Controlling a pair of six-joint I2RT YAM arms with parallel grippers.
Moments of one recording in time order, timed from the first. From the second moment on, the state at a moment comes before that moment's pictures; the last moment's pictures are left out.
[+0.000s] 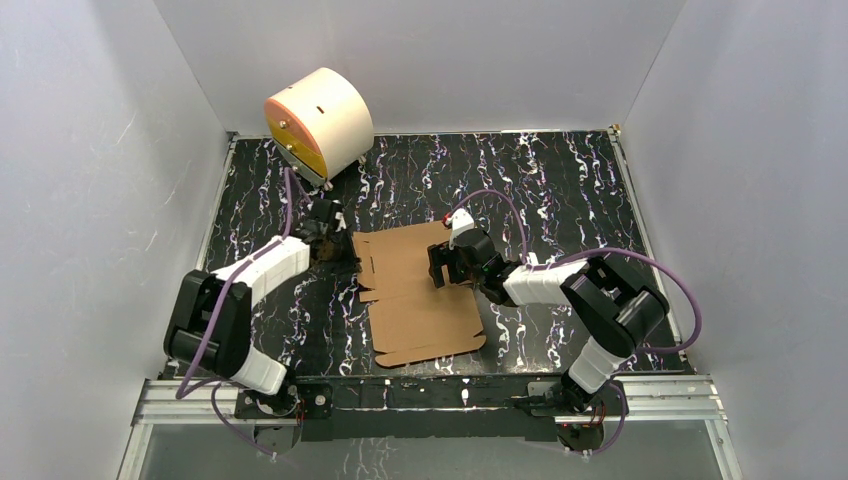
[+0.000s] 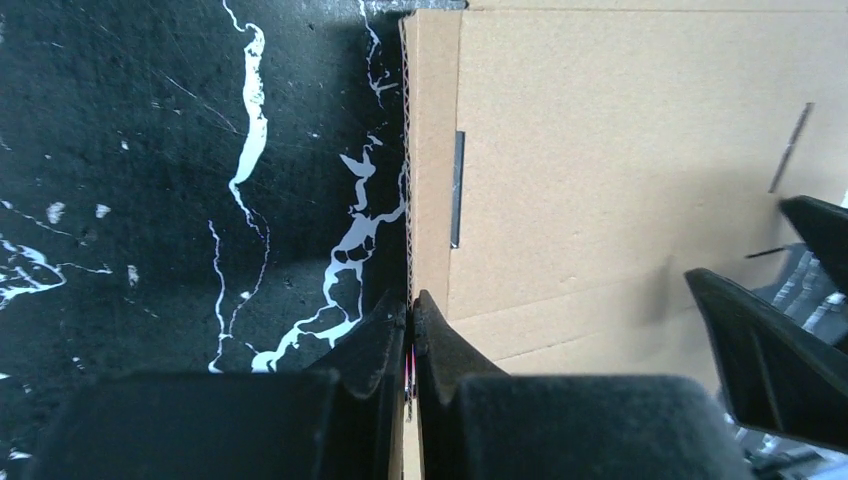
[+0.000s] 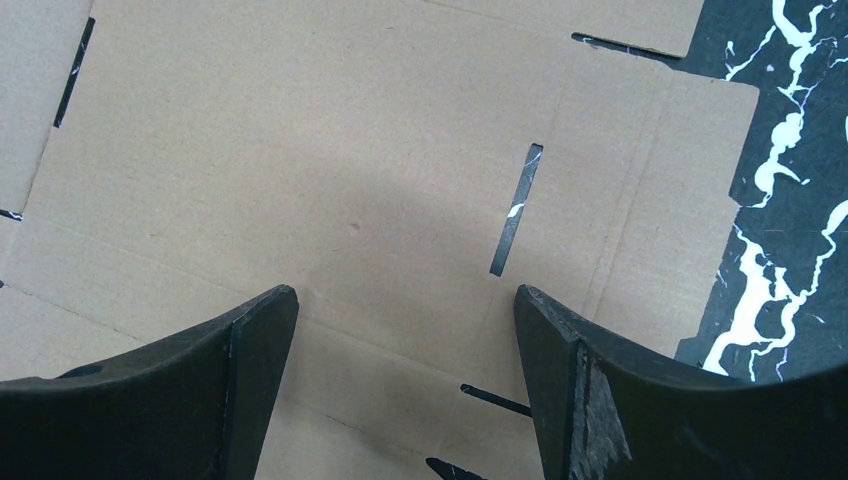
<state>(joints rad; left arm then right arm) -0.33 1.48 0.84 -0.40 0.12 -0.62 0.78 1.65 0.67 0.36 0.09 0.26</state>
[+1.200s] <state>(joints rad) -0.60 1.72 1.16 -0.70 -0.30 -0.59 0.78 1.68 0.67 0.42 0.09 0.26</state>
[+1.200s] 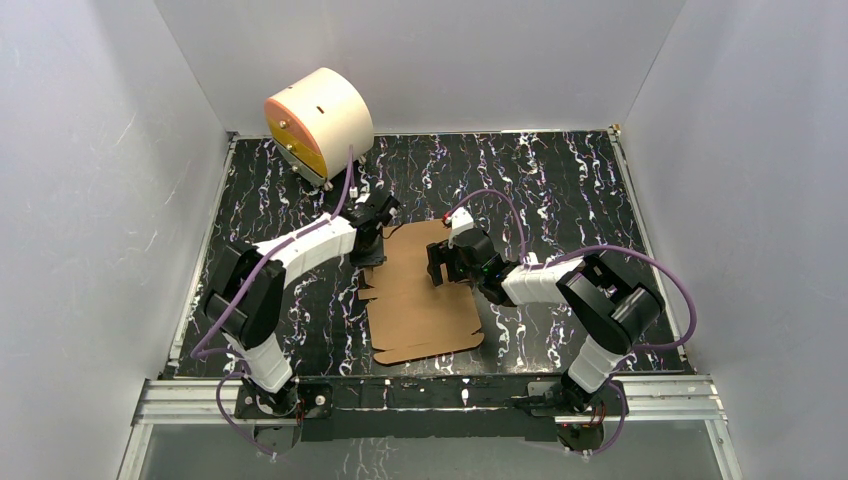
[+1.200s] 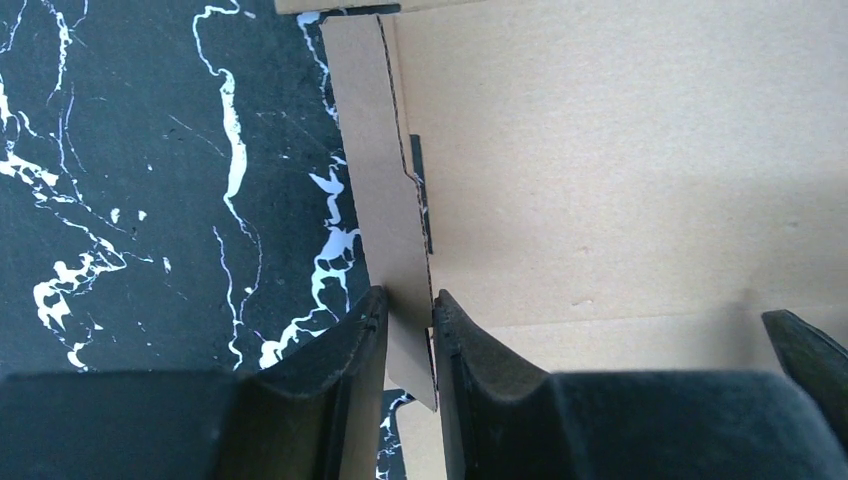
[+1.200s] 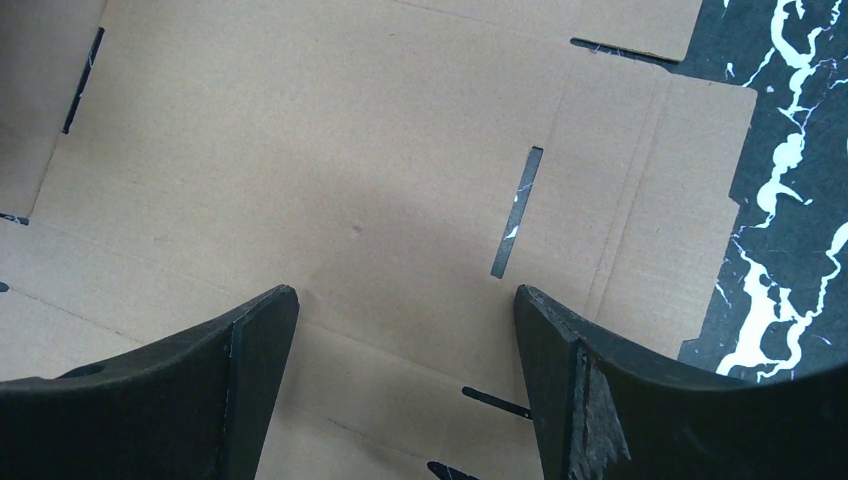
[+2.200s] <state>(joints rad) -0.66 1.68 1.20 -0.68 -0.29 -0.61 0.77 1.67 0.67 0.42 0.08 0.26</state>
